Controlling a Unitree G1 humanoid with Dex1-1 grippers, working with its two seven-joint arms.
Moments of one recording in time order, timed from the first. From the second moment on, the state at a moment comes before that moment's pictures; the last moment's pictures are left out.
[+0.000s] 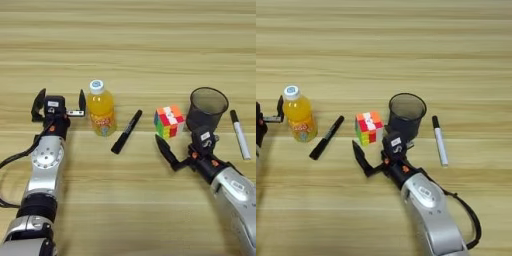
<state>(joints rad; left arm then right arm) -0.27 0.18 0.13 0.61 0.00 -0.43 0.00 0.12 -0.13 0.21 -0.14 0.10 0.05 0.35</state>
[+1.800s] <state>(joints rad) -0.27 0.17 0.13 0.61 0.00 -0.44 0.00 -0.15 -0.02 0.17 0.37 0.02 -0.17 0.29</state>
